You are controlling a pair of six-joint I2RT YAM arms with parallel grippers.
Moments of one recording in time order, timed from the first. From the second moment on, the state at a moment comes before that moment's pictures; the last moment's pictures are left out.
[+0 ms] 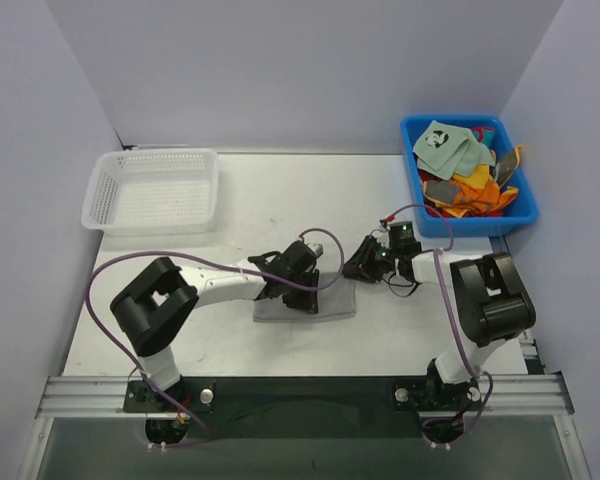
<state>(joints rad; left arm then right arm) -0.91 1.75 0.99 -0.25 0.12 -0.69 0.24 1.66 0.63 0.14 -0.52 0.77</state>
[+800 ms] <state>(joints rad) -0.56 1.29 0.73 -0.31 0.02 -0.70 0.40 1.39 0.62 -0.21 -0.40 0.60</state>
